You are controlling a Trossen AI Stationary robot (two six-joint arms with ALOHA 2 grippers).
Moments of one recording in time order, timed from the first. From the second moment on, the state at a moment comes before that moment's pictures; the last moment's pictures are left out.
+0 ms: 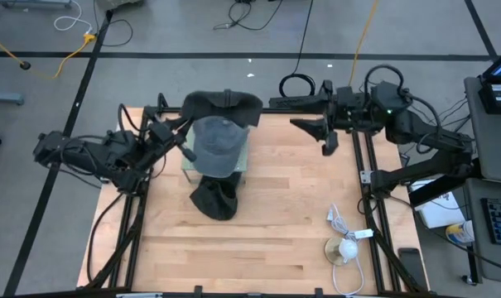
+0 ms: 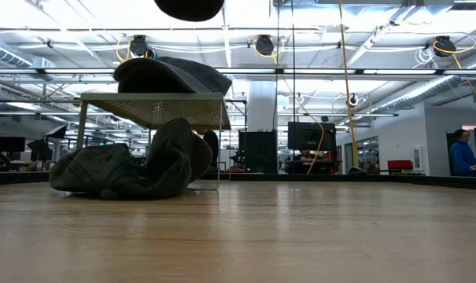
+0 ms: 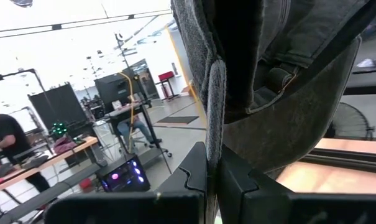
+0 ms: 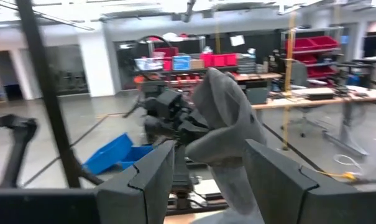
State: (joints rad) left arm -0.18 0.90 0.89 0.24 -0.95 0.48; right arm -0.14 1.15 1.47 -0.20 -0.11 0.11
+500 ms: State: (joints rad) left arm 0.09 0.90 0.89 0.23 -0.65 0.42; right arm -0.32 1.21 1.47 -0.25 -0.19 0.07
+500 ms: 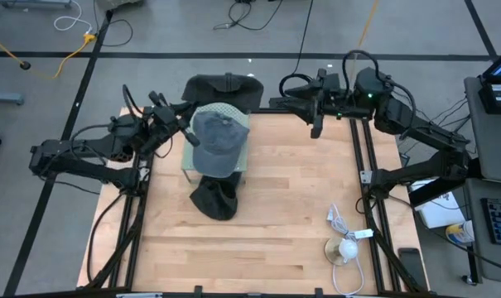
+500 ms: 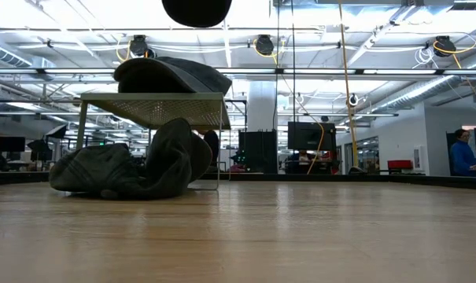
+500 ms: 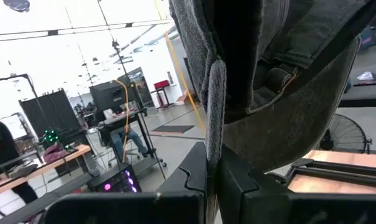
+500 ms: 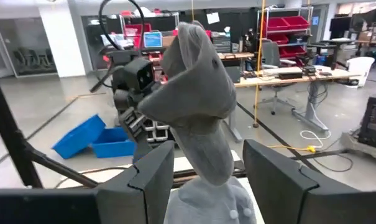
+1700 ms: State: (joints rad) left arm 0.13 1.20 1.09 0.44 -0.58 0.39; right arm -0.23 1.33 1.47 -0.15 0.18 -0.28
